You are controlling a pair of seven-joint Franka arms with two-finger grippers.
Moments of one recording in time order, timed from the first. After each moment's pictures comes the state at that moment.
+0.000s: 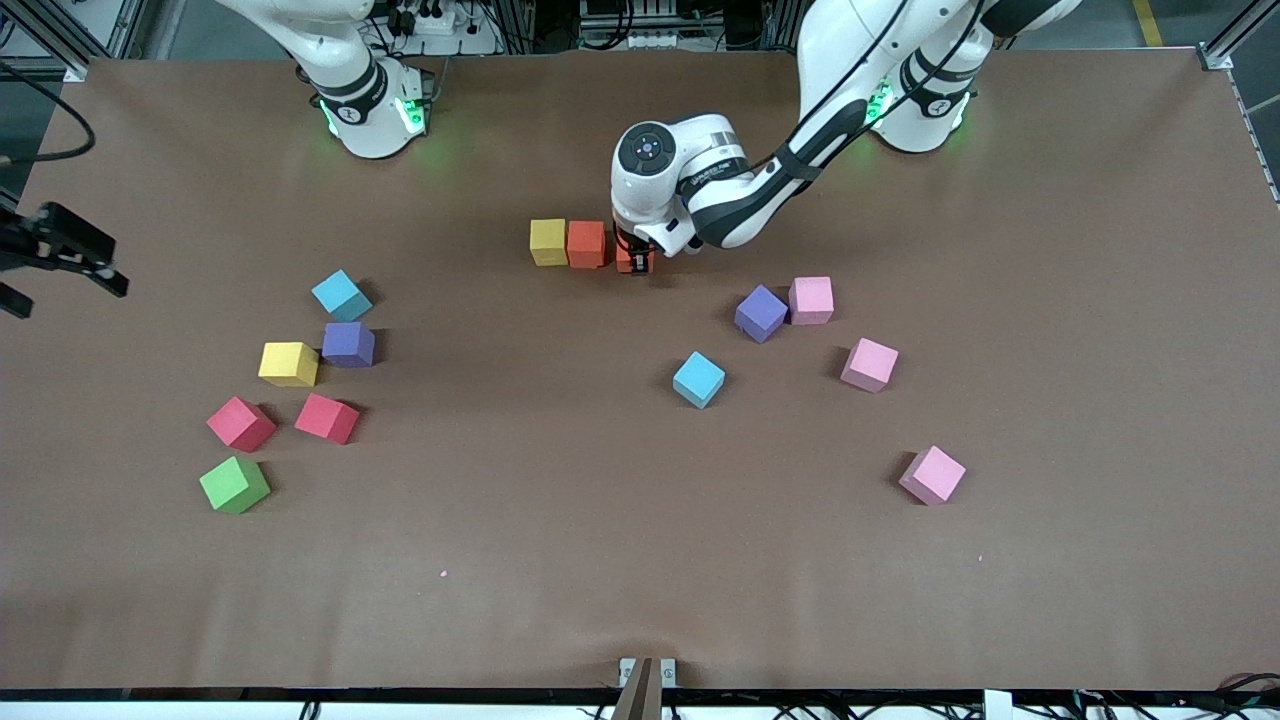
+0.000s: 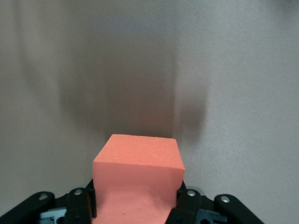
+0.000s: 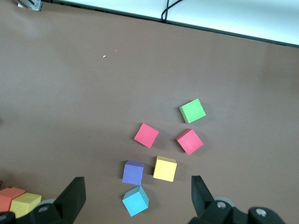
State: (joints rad) left arm -0.45 0.65 -0.61 -1.93 0.31 2.43 -2.83; right arm -0.10 0.02 0.03 -1.50 0.08 1.67 -0.28
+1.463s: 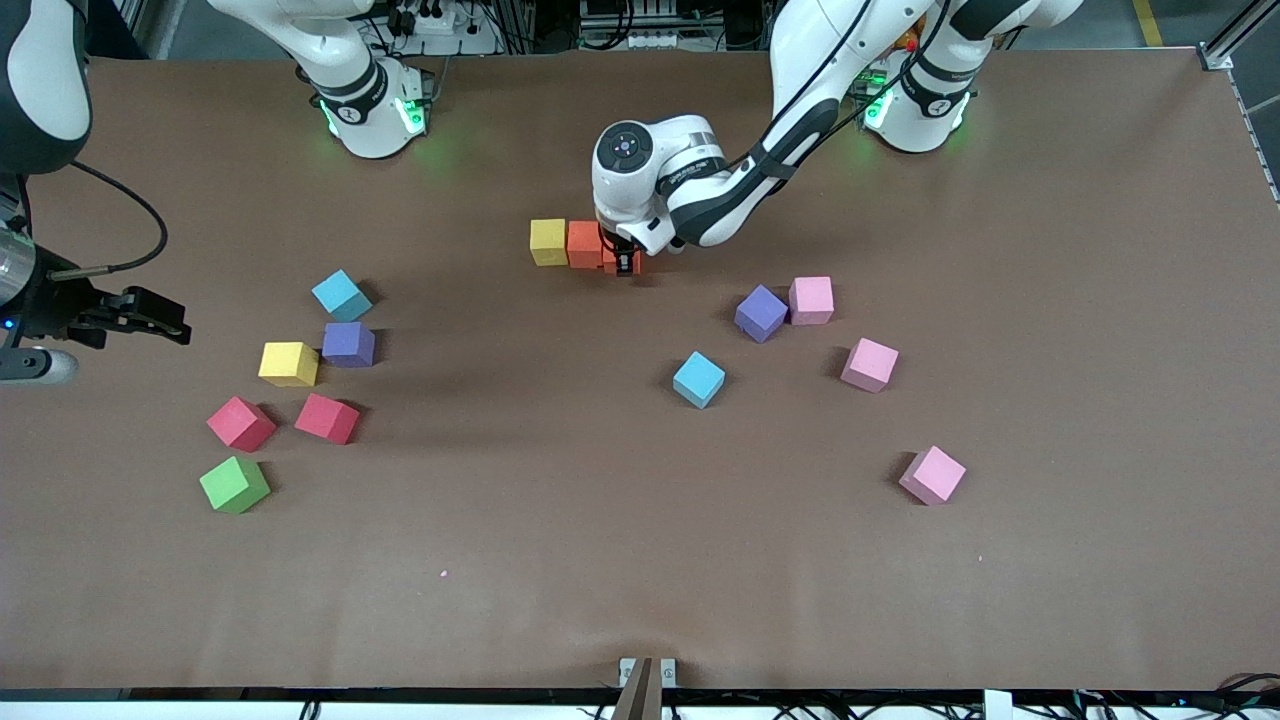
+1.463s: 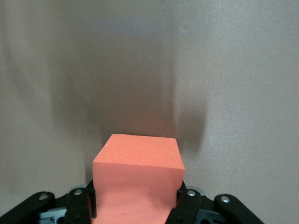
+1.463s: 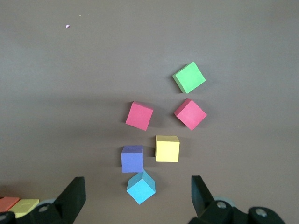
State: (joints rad) left arm -0.56 0.69 -0.53 -1.85 0.29 2.43 -2.84; right arm -0.01 0.17 -0.02 -1.49 0.00 1.63 -0.06
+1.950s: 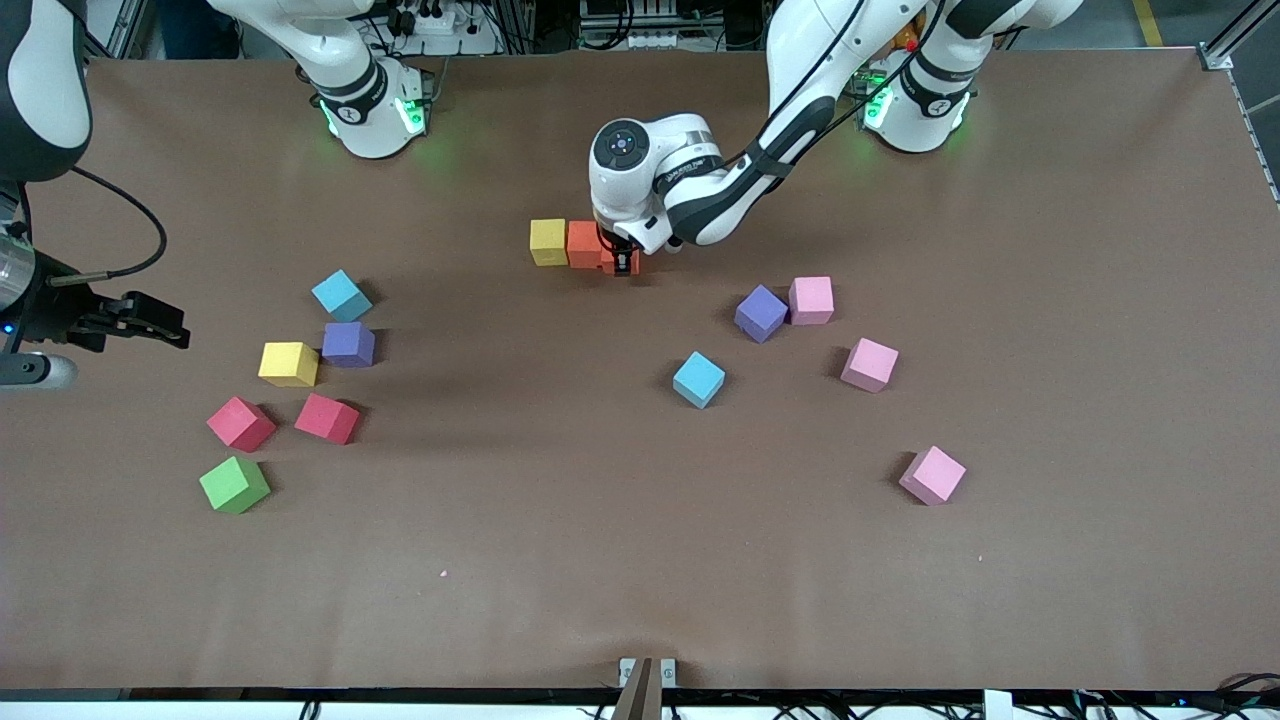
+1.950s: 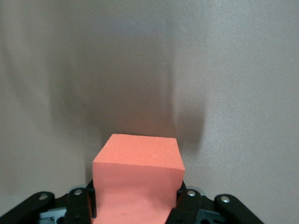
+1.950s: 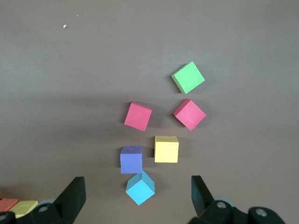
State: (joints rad) left arm -0.57 0.69 -0.53 -1.85 0.29 2.43 -2.84; right arm -0.01 0.18 -0.02 -1.49 0.00 1.64 -0.06
